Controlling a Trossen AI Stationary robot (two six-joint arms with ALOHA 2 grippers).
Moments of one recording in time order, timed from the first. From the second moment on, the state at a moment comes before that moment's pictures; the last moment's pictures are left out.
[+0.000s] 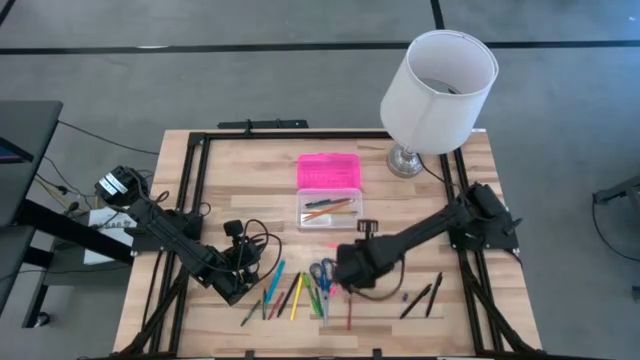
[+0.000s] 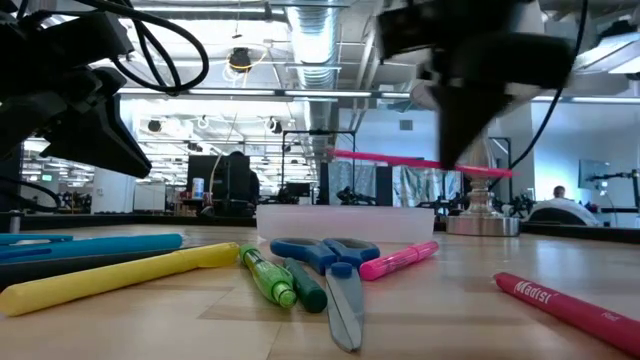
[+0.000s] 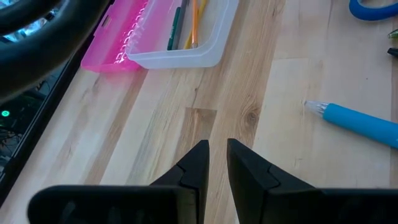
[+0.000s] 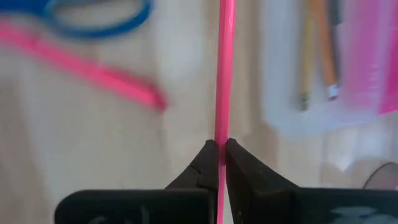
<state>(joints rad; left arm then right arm) -0.71 1.49 0.66 -0.55 -0.93 -0.76 0.39 1.95 1.50 -1.13 0.39 0.41</state>
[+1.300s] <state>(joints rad) -0.71 1.49 0.66 -0.55 -0.92 -0.76 0.00 1.95 1.52 -0.84 0.30 0.23</state>
